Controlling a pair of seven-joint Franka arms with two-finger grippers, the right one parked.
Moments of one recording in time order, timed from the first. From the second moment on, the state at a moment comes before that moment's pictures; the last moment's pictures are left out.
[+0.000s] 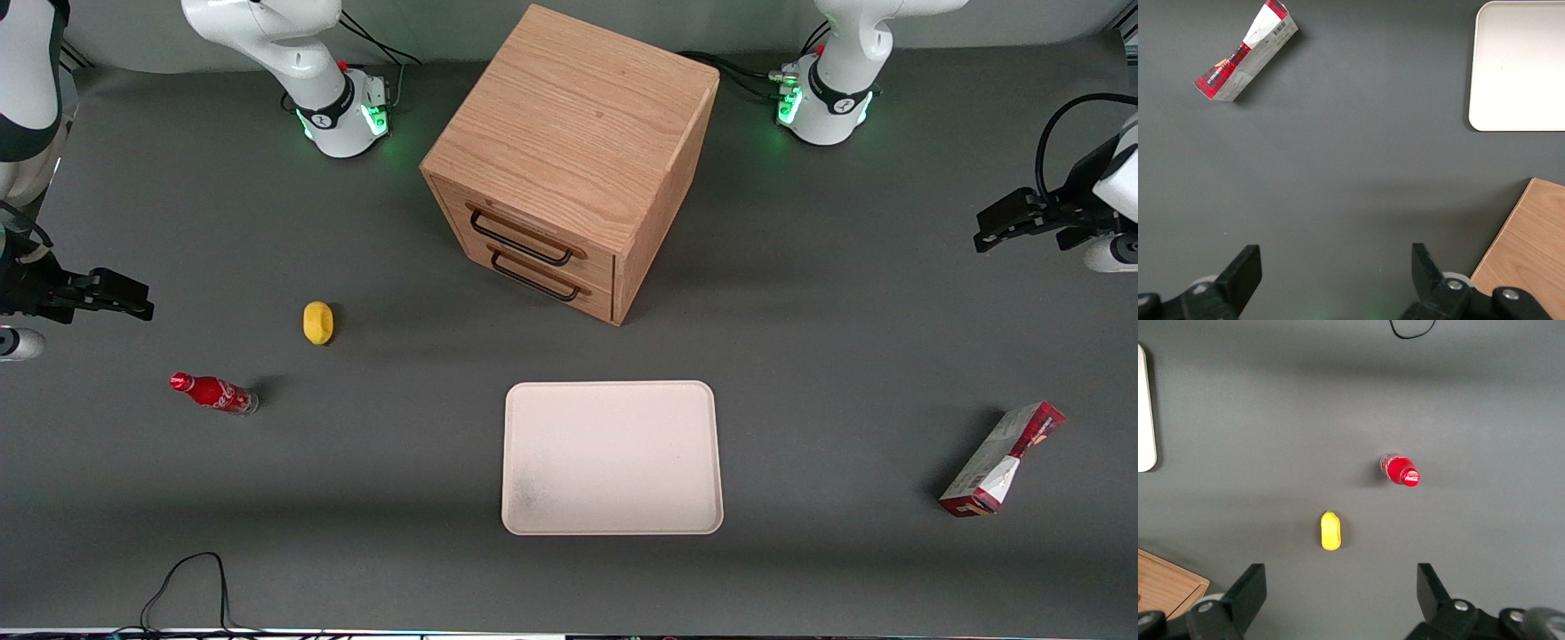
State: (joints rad) arm 0.01 -0.03 -0.02 -1.63 -0.02 1.57 -0.03
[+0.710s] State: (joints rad) arm 0.01 -0.03 -0.02 -1.63 -0.02 1.57 -0.03
